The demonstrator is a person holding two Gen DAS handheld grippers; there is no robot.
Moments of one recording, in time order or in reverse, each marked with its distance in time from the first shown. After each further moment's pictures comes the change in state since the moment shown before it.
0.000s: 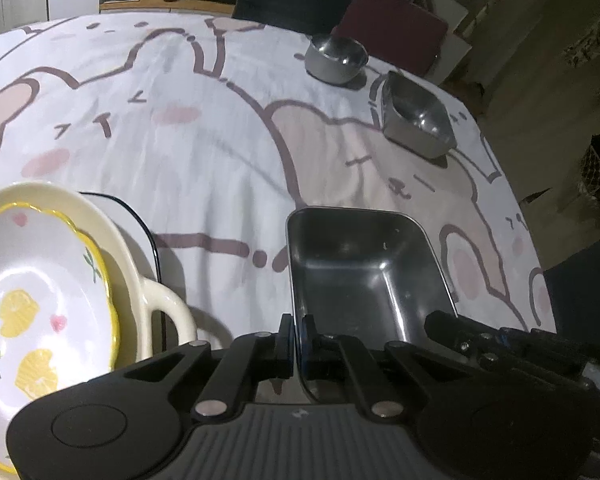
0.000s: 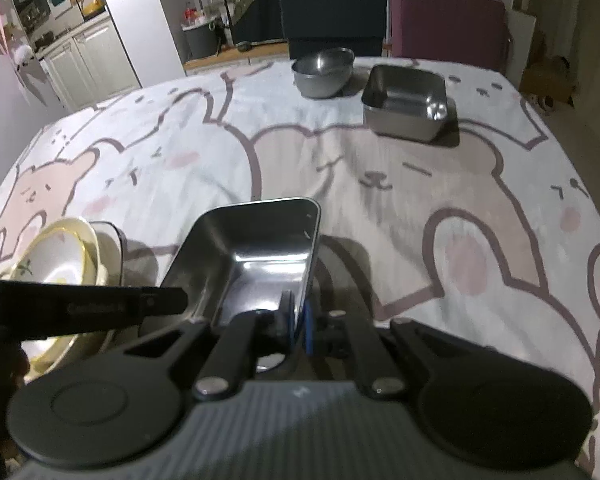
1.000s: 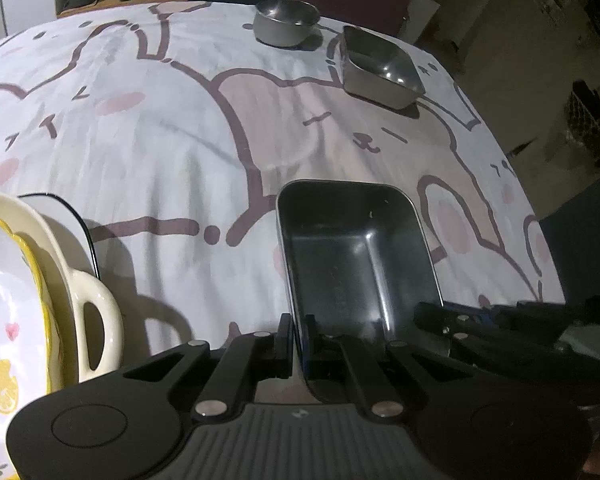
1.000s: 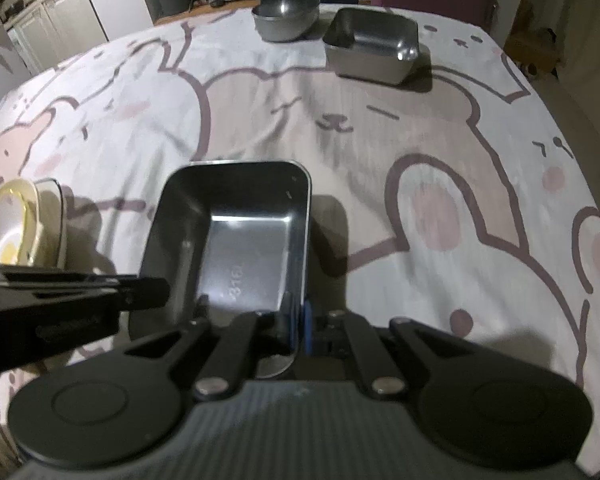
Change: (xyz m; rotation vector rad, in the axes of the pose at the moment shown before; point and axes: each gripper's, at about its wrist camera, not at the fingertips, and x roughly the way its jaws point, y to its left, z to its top) left arm 0.020 -0.028 -0.010 0.138 0.068 -0.014; right arm 0.027 -0.018 -0.013 0.006 0.141 -0.092
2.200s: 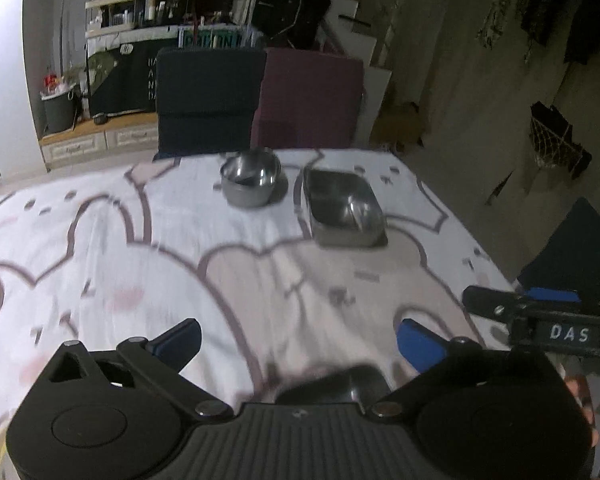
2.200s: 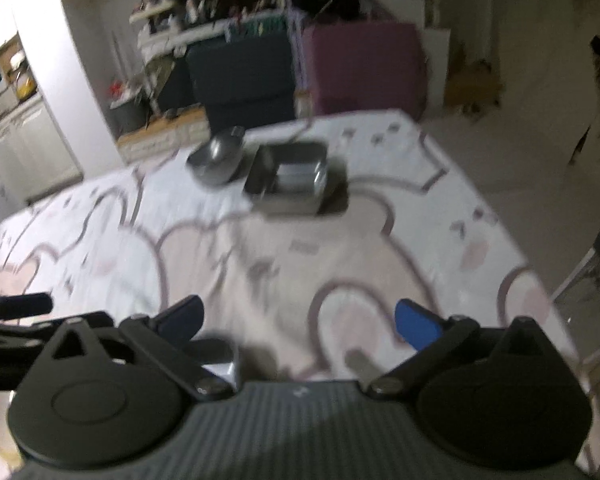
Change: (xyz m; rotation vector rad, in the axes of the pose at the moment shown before) left arm -0.057 -0.029 0.080 0.185 -0.301 0.021; right arm -0.068 -0.059 0.036 0.216 -0.329 -0.041
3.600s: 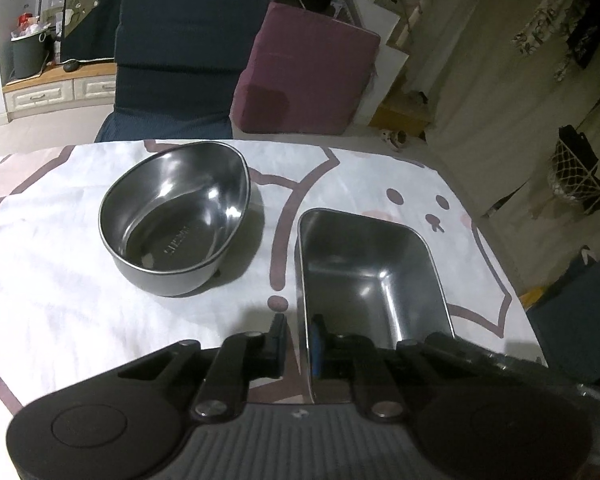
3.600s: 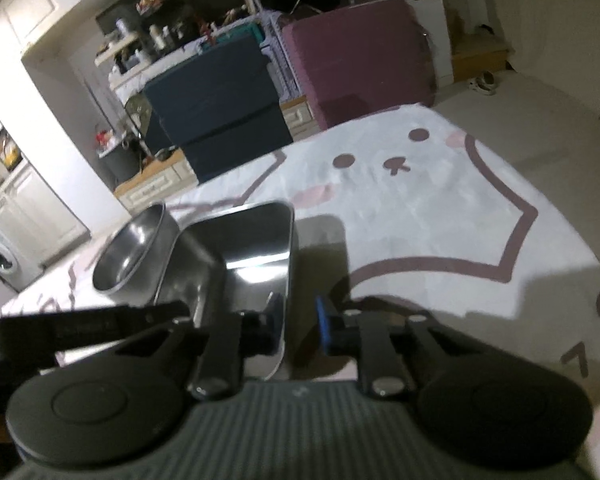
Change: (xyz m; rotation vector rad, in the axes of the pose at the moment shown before) left arm 0.236 0.012 0.101 -0.135 0.106 -0.090; right arm 0.212 -0.061 0.101 0.167 0.011 0.123
